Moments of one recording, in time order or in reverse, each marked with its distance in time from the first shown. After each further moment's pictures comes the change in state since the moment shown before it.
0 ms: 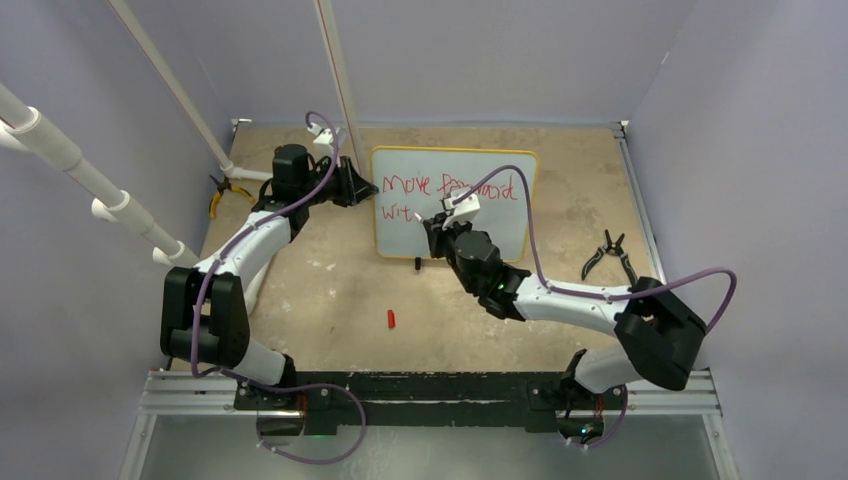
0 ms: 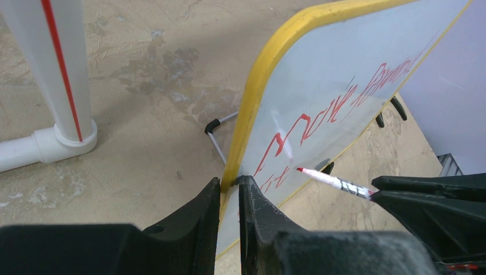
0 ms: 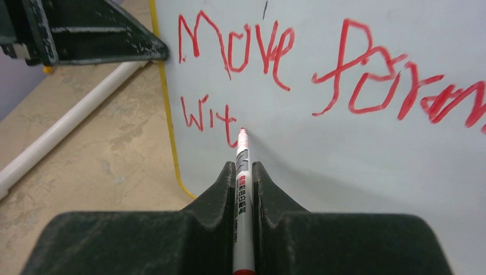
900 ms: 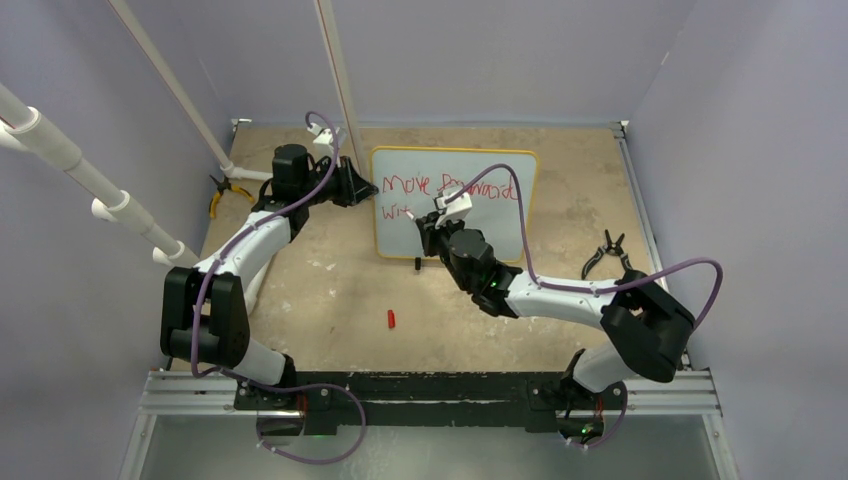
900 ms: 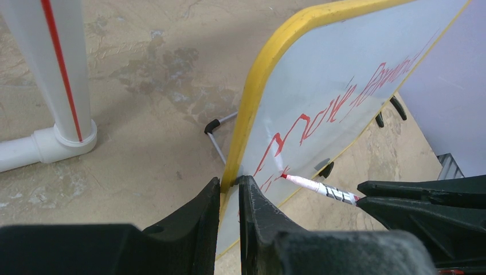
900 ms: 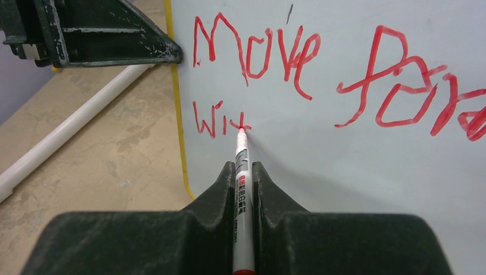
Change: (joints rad) left arm 0.001 0.000 0.000 0.000 0.003 0.000; right arm -0.003 0.052 0.032 0.060 -0.025 -0.026
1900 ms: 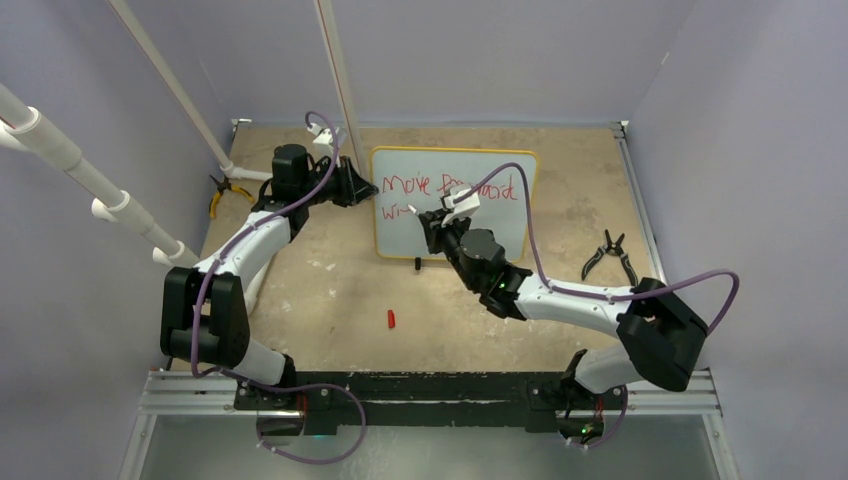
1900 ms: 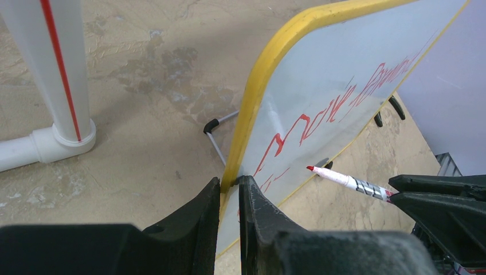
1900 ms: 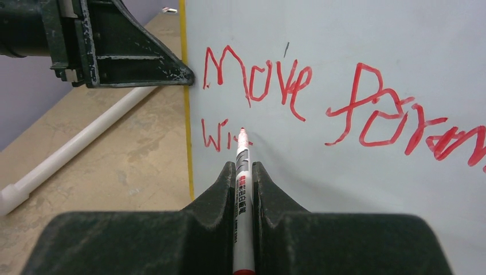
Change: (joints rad) left arm 0.002 0.000 0.000 0.000 0.004 -0.002; right arm -0.002 -0.073 -0.025 0.015 -0.024 -0.029
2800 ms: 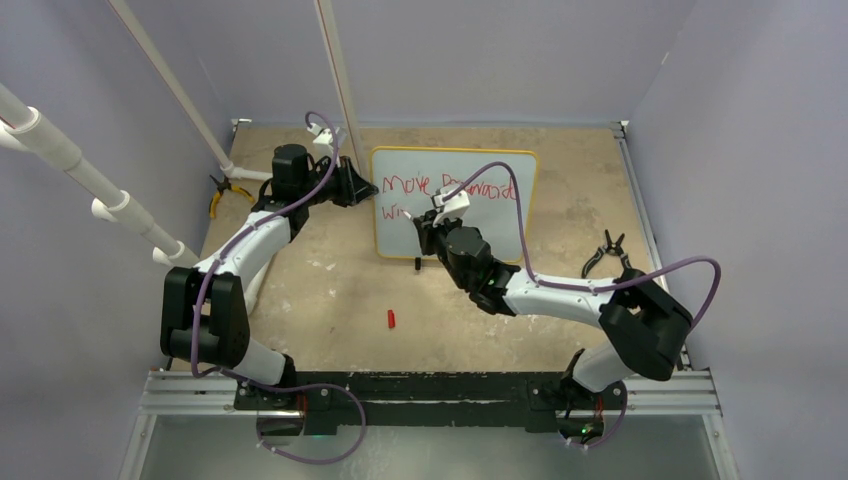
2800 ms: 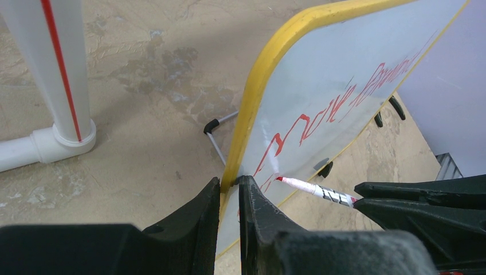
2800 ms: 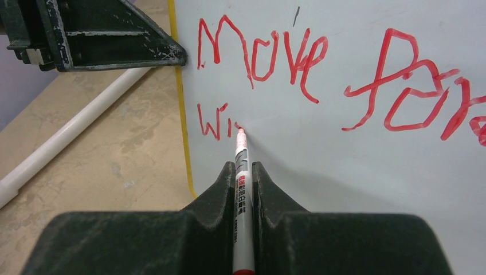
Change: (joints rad) left arm 0.000 0.000 0.000 0.000 0.000 0.000; right arm 0.002 0.087 0.047 -0.037 0.014 0.043
